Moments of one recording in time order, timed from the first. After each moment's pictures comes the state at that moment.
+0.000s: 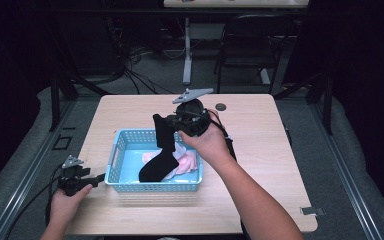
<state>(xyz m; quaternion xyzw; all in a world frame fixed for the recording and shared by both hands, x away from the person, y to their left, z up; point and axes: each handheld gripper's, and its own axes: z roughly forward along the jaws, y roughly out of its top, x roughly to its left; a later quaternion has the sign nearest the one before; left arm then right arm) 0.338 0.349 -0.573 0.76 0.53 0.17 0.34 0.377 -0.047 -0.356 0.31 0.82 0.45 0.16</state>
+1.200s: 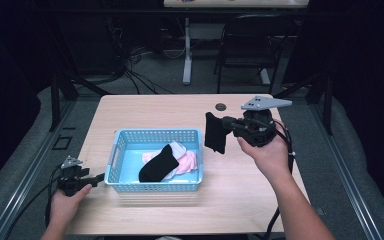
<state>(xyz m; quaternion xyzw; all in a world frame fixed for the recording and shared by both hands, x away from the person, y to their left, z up) 0.337 0.350 -0.575 0.75 0.54 0.17 0.35 0.332 -0.180 -0.346 0.38 0.77 0.46 0.21</state>
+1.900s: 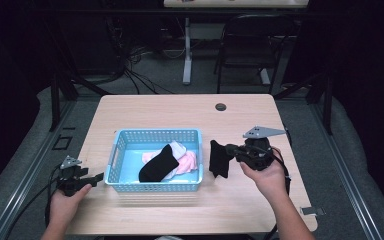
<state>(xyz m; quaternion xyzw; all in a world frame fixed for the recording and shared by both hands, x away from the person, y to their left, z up) 0.336 0.352 -0.574 0.75 0.54 0.18 0.34 0.329 -0.198 -0.436 0.41 0.78 0.43 0.16</state>
